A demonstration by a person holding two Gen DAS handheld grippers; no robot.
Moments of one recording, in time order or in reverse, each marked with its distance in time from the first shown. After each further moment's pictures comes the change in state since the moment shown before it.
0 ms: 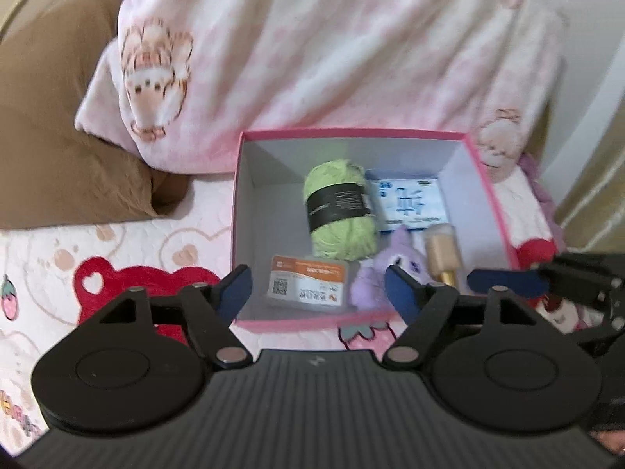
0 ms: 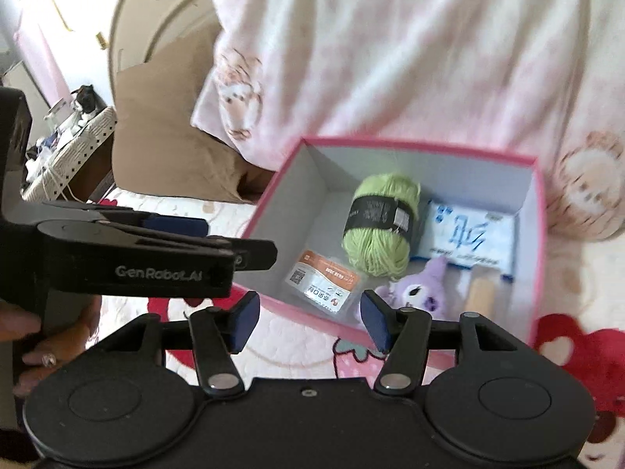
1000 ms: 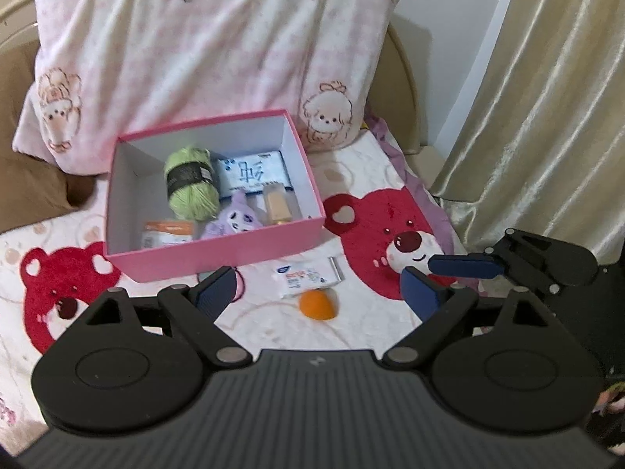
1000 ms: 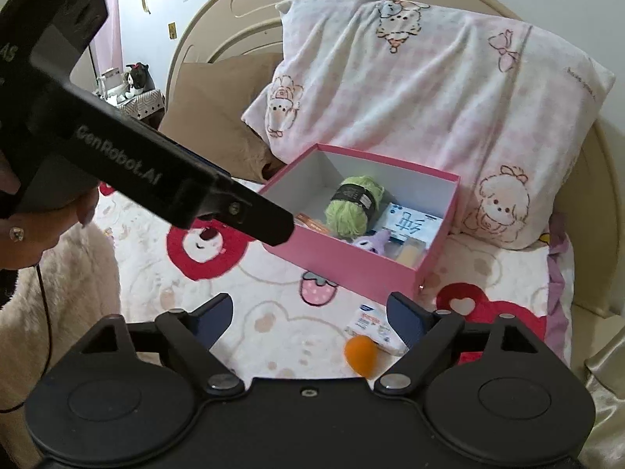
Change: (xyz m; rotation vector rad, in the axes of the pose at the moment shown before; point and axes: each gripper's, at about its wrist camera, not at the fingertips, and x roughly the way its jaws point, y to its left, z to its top) left arm -0.099 -0.137 -0.063 0.119 -0.017 -0.191; right arm -0.138 -0.019 -0.123 -0.236 -0.124 -0.042
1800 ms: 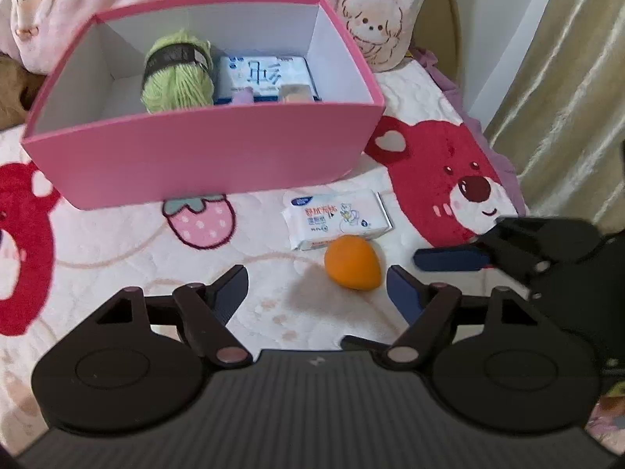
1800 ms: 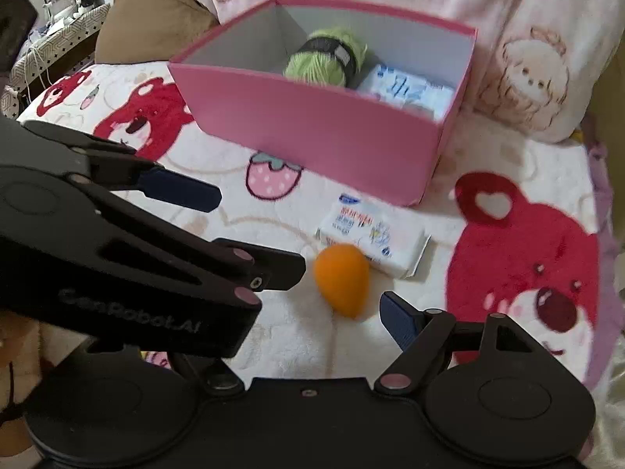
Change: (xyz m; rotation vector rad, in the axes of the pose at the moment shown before) left arm 0.154 0.043 -0.086 -0.085 0.047 -0.023; right arm 0.146 -0.025 -0.069 0.090 0.284 -0.068
